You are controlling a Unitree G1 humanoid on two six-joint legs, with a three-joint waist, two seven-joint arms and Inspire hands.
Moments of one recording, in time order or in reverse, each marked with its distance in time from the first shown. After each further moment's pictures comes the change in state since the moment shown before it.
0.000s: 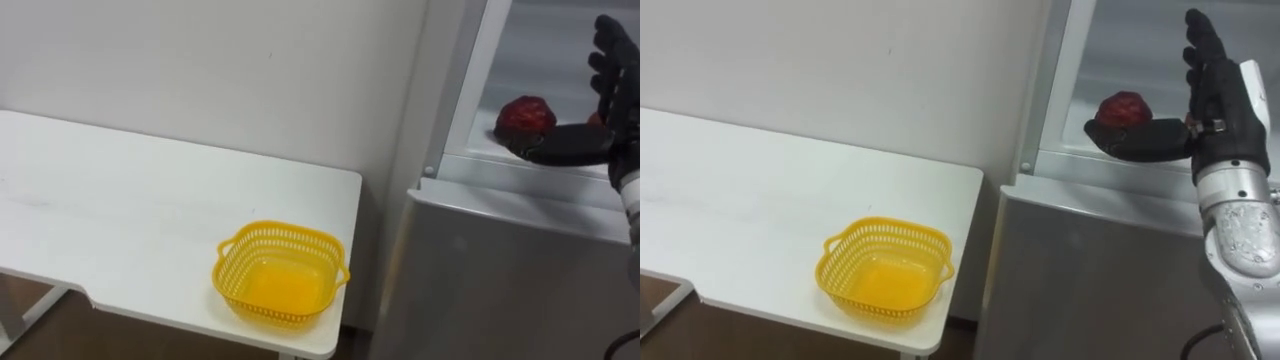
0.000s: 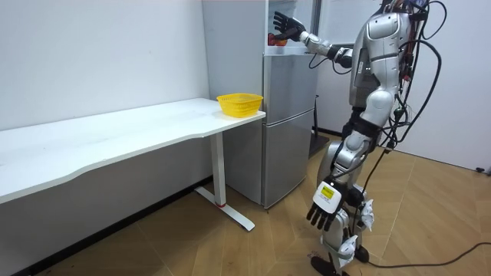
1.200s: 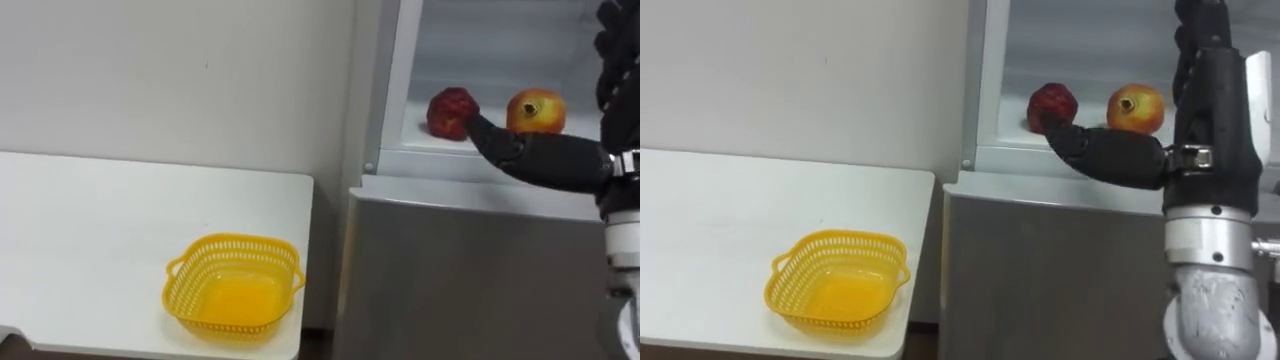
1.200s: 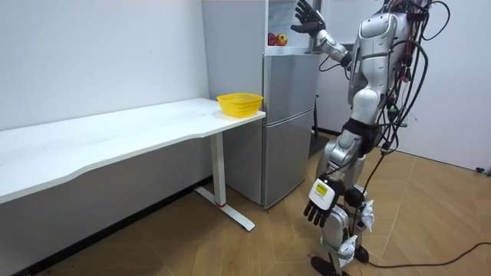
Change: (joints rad) left arm -0.058 -0.012 -0.060 0.168 -0.108 -0.060 0.040; right arm 0.224 0.182 -0.003 -0.435 -0.121 -0.085 -0.103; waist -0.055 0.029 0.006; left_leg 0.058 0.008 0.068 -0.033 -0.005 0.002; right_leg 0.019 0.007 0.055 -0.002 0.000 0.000
